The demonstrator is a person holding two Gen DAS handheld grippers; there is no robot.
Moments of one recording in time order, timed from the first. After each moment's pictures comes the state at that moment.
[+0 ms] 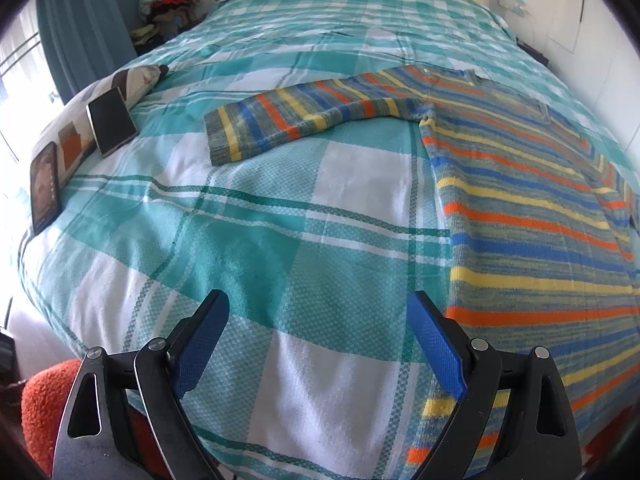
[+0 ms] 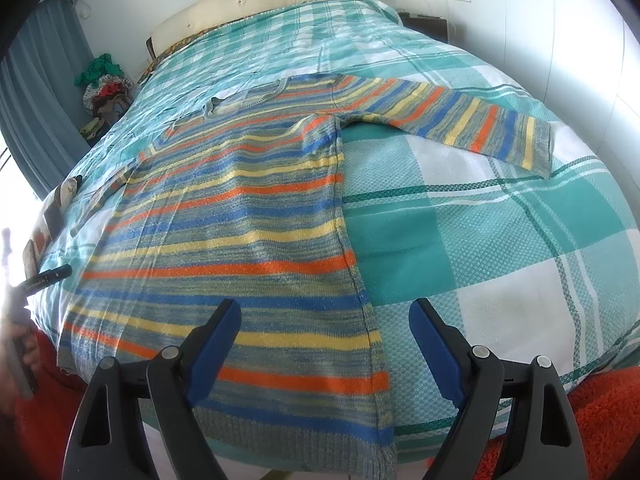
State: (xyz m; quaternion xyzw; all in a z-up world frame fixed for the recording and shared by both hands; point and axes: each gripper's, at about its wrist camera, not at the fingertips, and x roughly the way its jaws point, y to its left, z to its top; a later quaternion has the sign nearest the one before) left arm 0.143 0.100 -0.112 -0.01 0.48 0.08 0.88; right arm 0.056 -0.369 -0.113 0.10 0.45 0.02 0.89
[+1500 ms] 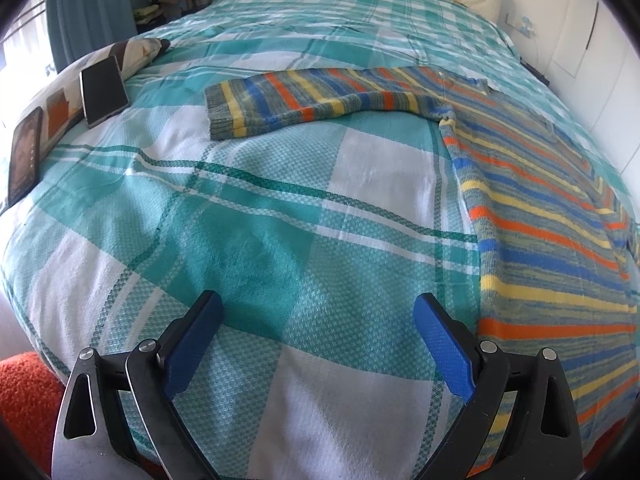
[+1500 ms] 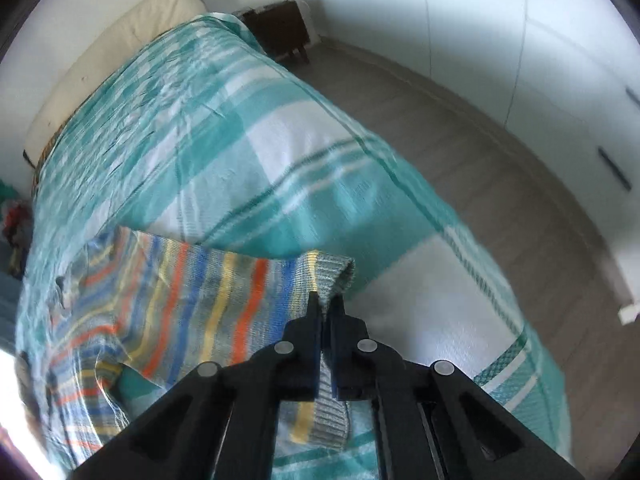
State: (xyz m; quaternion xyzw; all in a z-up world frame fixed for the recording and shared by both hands) left arm 0.150 0.123 -0.138 -0.07 0.47 0.06 0.88; right arm 0.228 -0.600 -0.072 0.19 0.45 -0.16 0.86
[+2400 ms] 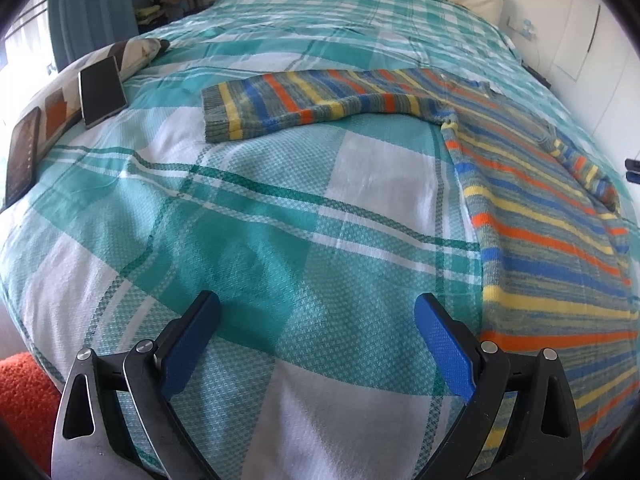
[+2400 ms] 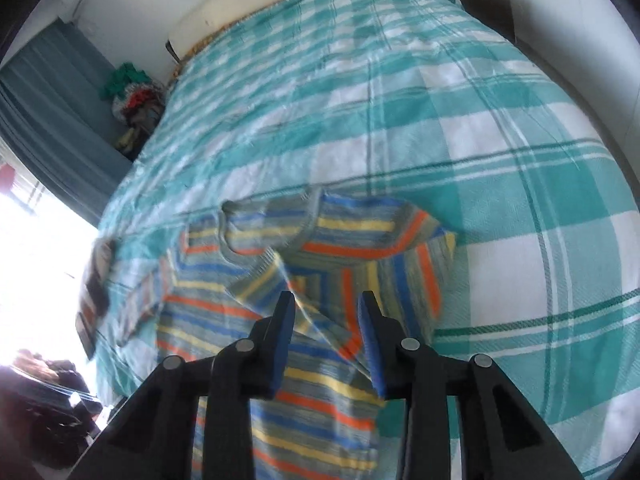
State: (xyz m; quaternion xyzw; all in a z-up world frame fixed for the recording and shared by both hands) left arm 0.155 0.120 -0.141 -0.07 0.47 0.07 0.88; right arm 0.356 -0.412 -0.054 0.13 0.51 0.14 0.84
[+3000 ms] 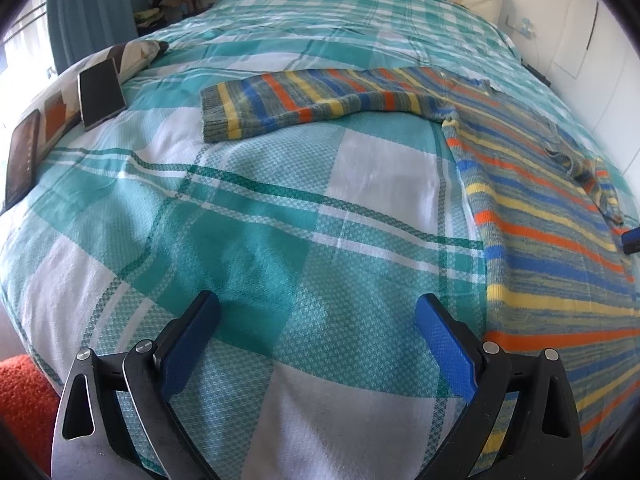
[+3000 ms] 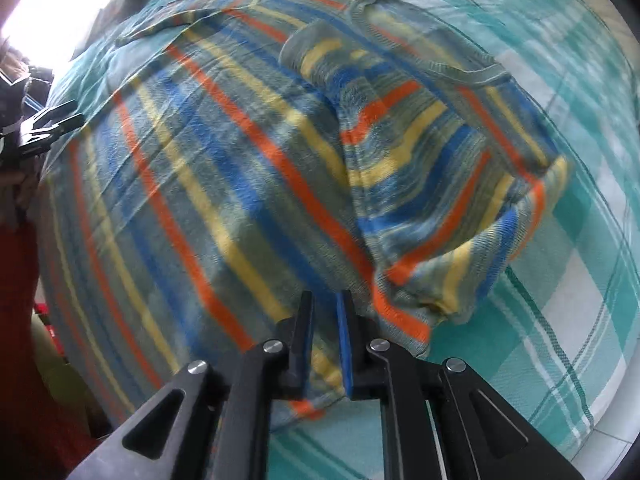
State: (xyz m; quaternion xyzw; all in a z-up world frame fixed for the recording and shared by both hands) left arm 0.157 0.120 -0.144 -0.06 0.47 0.07 0.88; right arm 0.287 -0.329 -0.108 -0.22 0.59 0.33 0.71
